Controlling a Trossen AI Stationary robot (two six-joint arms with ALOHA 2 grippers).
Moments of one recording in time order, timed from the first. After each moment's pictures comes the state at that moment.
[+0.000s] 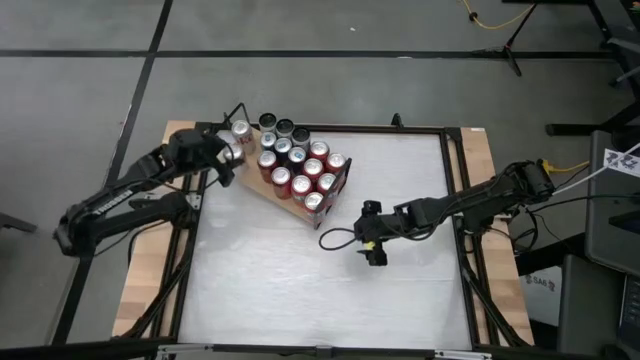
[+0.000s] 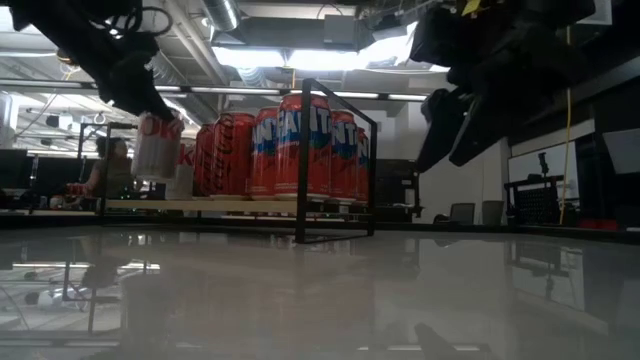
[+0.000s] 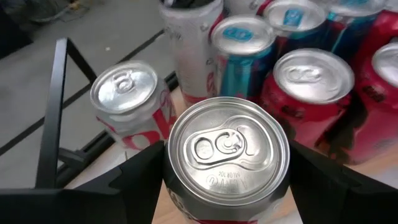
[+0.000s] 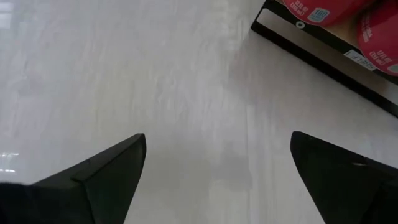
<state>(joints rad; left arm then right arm) 0.71 0.56 0.60 -0.62 -0.08 0.06 0.25 1.51 0.92 -0.40 0.11 0.12</state>
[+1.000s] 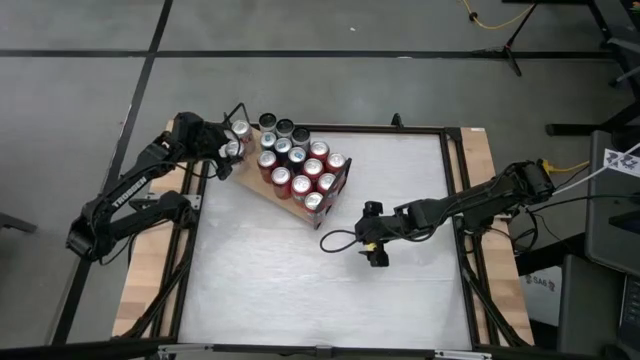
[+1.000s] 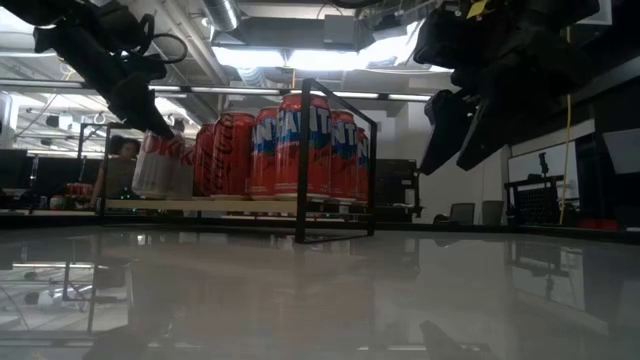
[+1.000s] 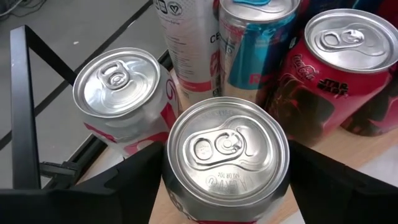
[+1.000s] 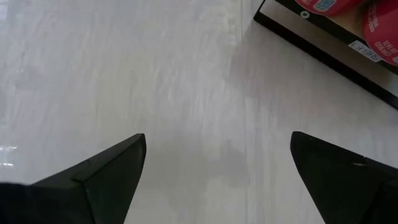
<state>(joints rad) 1.06 0.74 0.60 -0.59 0.28 0.38 0.25 1.51 0.92 -0.42 0.12 0.12</state>
